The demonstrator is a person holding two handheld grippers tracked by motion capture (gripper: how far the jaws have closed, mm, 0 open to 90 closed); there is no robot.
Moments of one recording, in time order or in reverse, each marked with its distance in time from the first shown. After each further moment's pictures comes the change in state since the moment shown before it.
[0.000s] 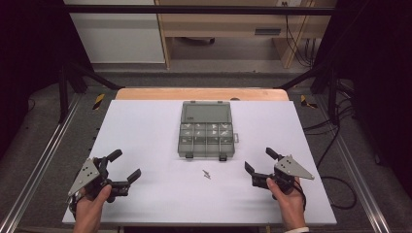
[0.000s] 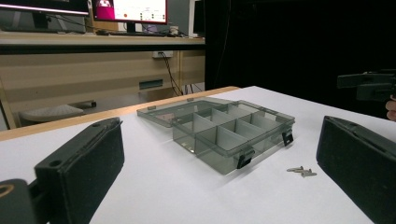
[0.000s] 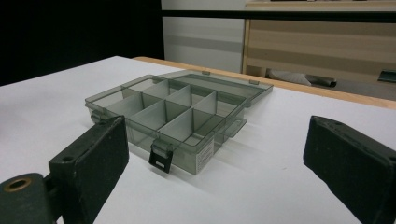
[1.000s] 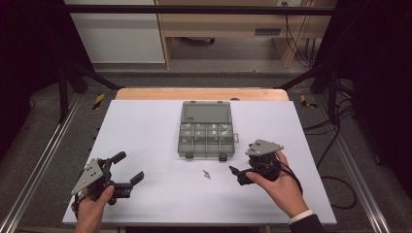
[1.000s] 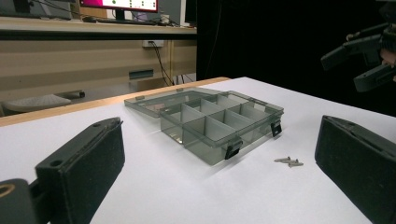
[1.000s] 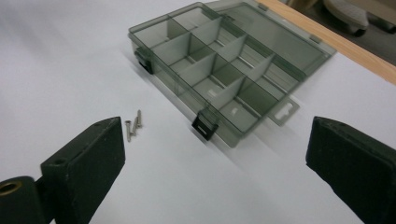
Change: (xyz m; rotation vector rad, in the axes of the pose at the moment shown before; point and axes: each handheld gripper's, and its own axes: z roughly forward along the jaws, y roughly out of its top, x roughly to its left) left arm -0.005 -0.001 0.005 0.028 -0.048 -0.006; right arm 0.039 0.075 0.030 0.462 0.137 -0.232
